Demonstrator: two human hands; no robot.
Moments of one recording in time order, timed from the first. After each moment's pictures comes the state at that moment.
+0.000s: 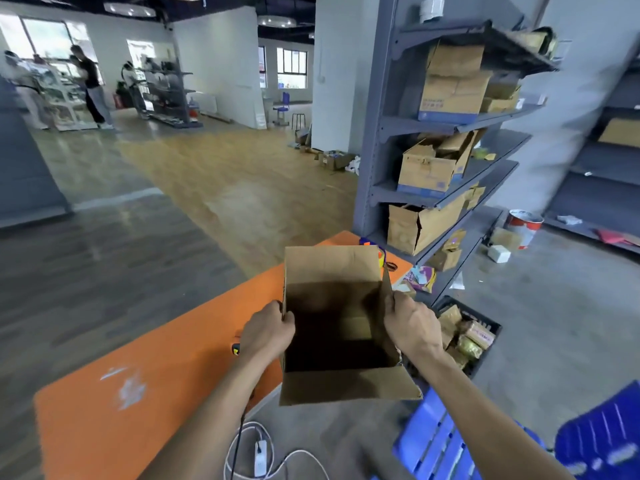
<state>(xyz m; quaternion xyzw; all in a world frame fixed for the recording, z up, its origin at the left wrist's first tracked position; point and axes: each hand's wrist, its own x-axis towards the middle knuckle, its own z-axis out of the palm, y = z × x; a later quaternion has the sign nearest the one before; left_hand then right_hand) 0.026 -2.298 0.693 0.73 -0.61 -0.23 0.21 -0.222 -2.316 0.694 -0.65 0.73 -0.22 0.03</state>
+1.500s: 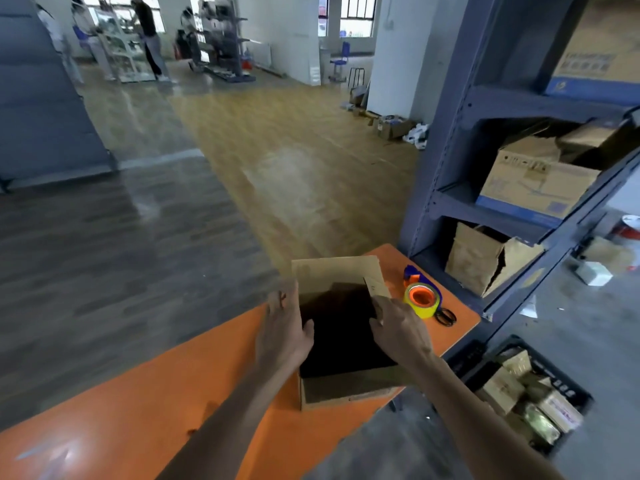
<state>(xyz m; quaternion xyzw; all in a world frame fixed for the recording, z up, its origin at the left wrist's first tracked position) 0.000 -2.616 0.634 0.76 -0.60 -0.12 0.20 -0.206 -2.672 0.638 -0.77 0.61 -0.13 0.15</state>
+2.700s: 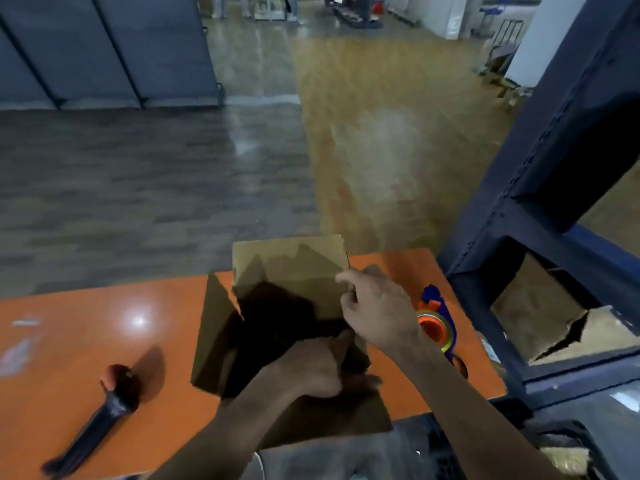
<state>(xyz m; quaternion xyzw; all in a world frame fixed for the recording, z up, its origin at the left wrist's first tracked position) -0.164 -2.720 0.601 0.72 -0.60 -0.35 0.00 -0.256 -2.826 0.640 -0.91 0.37 -0.09 0.19</state>
